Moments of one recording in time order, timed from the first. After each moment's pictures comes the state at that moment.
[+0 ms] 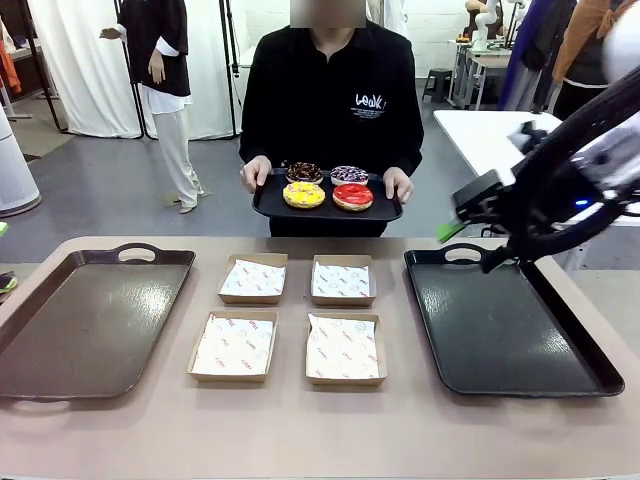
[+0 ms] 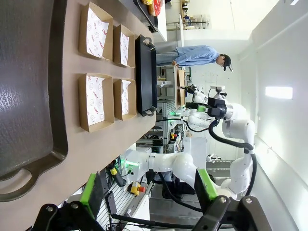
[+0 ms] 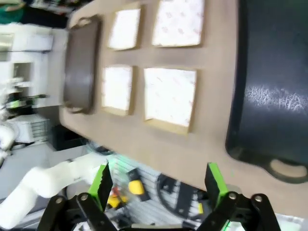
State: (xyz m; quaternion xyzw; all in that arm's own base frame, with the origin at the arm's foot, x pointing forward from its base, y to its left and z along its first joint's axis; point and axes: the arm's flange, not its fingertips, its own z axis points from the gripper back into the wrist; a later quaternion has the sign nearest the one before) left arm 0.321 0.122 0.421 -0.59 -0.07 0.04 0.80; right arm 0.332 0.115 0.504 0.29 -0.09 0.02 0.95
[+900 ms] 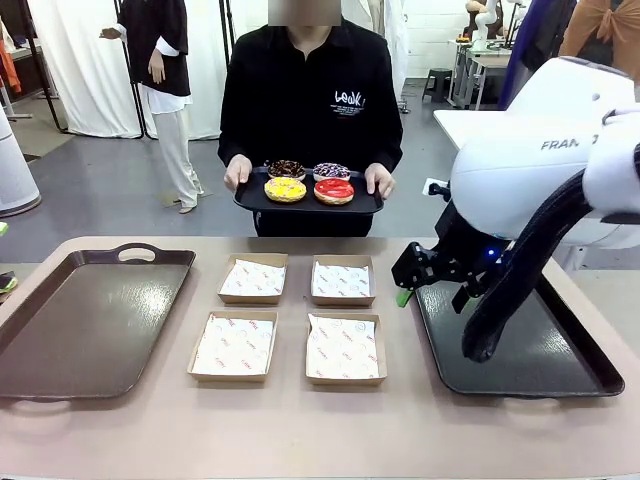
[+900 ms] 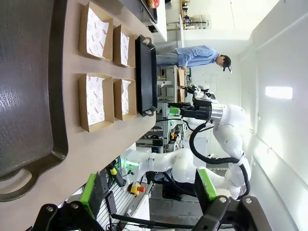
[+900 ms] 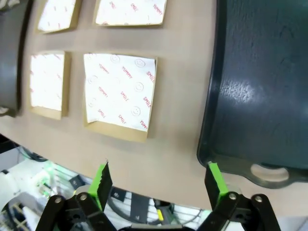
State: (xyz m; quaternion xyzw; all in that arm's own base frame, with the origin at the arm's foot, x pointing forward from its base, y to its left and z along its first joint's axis) left arm 0.321 0.122 0.421 -0.59 -0.07 0.04 0.80; right arm 0.328 0.185 0.449 0.13 -0.08 0.05 0.99
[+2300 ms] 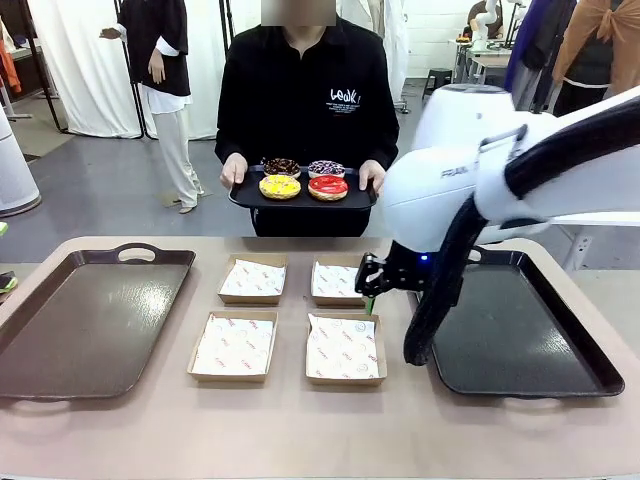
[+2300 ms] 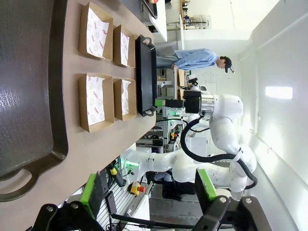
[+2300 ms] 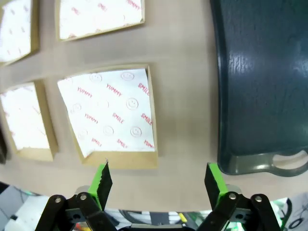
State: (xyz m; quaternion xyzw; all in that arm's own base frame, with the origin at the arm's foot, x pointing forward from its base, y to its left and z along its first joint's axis) left arm 0.321 0.123 0.421 -0.59 -0.07 0.04 0.80; right arm 0.367 0.253 0.406 0.05 -0.02 -0.05 1.00
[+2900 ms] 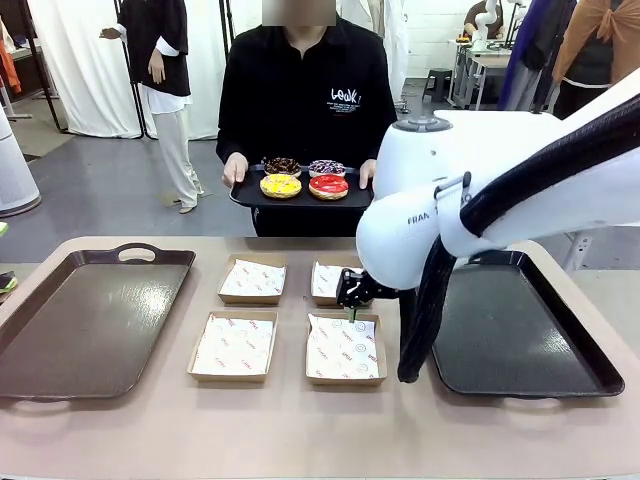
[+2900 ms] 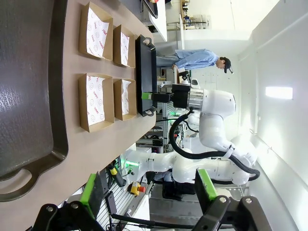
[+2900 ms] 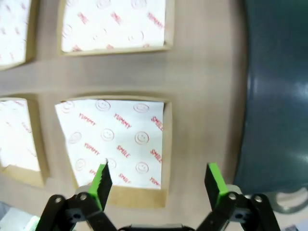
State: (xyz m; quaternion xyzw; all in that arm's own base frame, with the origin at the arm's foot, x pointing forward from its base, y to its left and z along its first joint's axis) left arm 0.321 0.123 0.421 -0.59 -0.07 0.04 0.80; right arm 0.386 0.282 0.365 0.03 -0.06 0.00 1.00
